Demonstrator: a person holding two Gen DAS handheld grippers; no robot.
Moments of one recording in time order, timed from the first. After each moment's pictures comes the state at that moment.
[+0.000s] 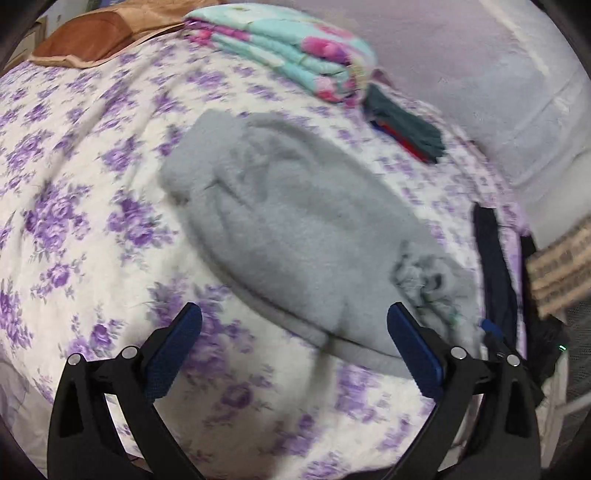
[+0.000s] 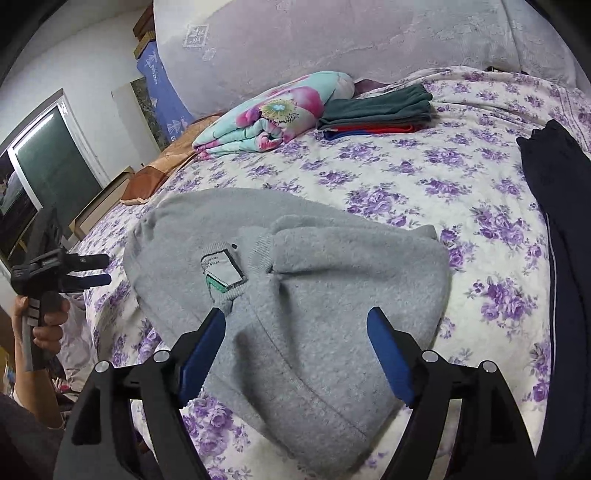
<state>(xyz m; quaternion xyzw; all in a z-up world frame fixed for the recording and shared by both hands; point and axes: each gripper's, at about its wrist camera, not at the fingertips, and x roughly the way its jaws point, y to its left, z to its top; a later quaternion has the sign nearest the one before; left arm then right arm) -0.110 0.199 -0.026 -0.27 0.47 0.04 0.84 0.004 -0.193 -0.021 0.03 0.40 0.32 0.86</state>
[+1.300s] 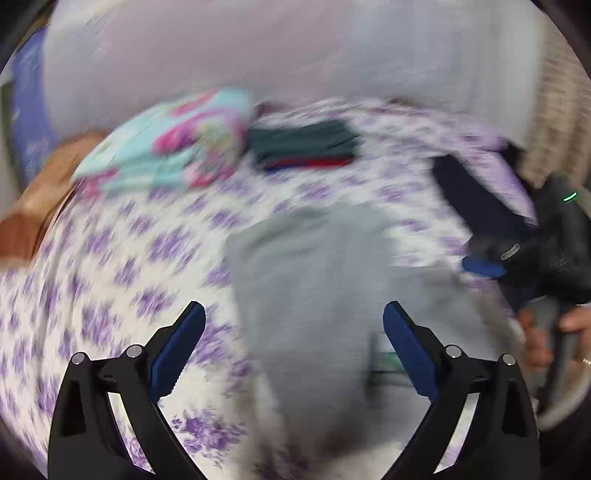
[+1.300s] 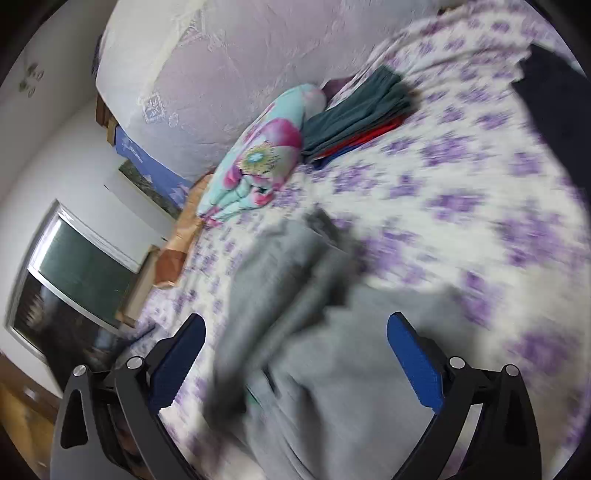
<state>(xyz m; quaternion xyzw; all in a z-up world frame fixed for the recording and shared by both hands) -0.027 0.064 0.029 -0.02 0.40 -0.01 0.91 0.112 -0.199 -0.004 0.24 0.43 0.33 0.80</state>
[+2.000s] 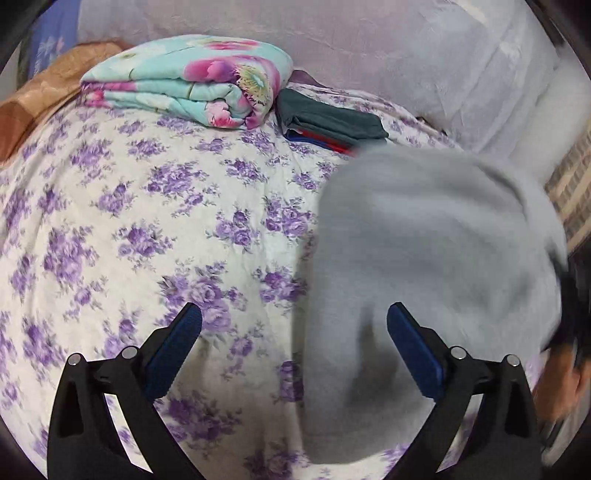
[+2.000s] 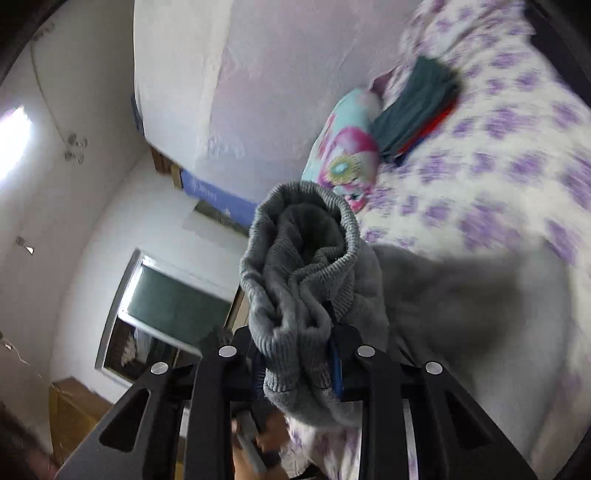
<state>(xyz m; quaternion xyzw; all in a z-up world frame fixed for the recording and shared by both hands) -0.024 0.119 0.013 -0.19 0.43 -0.05 0.88 0.038 -0.224 0.023 0.40 0.38 0.40 0.73</state>
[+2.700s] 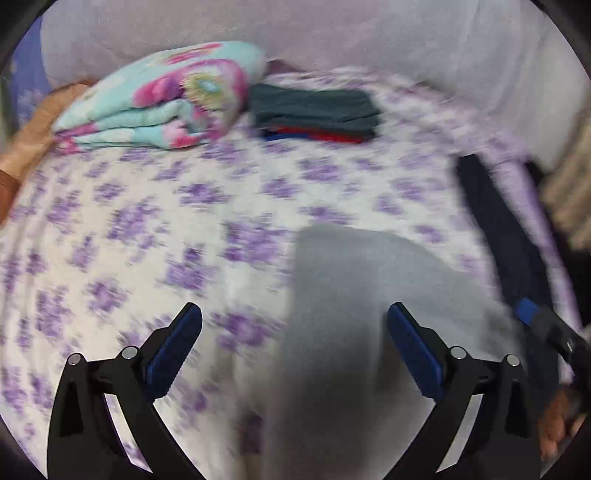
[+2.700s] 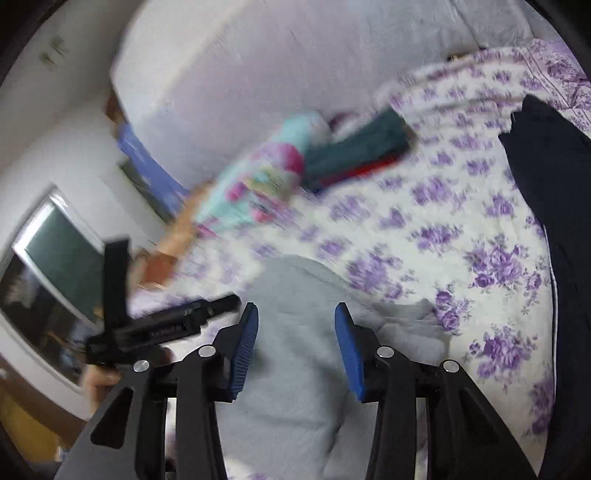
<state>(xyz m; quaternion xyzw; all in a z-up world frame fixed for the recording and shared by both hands) 0.063 0.044 0.005 -0.06 0.46 0.02 0.88 0.075 -0.215 0.027 0.16 0.39 0.27 0.86</state>
